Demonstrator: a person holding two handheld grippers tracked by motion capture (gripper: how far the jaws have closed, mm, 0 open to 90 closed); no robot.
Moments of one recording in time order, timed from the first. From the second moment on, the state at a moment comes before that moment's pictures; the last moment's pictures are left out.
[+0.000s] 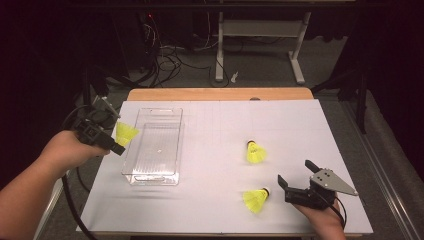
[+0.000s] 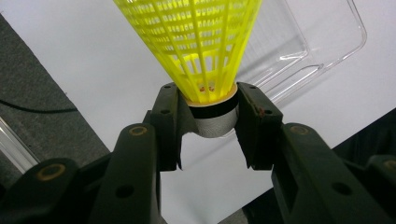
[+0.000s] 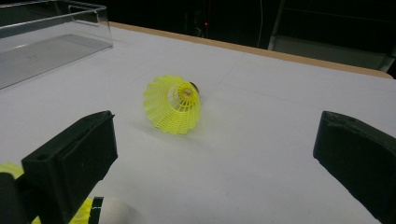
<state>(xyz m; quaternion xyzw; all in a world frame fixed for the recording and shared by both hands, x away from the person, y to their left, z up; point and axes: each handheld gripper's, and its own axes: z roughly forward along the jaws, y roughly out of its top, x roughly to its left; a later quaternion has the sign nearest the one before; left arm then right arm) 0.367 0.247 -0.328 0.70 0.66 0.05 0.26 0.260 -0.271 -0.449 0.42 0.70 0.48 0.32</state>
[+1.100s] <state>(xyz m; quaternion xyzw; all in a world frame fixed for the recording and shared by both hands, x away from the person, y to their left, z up) 0.411 0.226 -0.344 0.70 0.66 0.05 0.27 0.260 -0.272 -0.451 0.42 0.70 0.48 0.31</state>
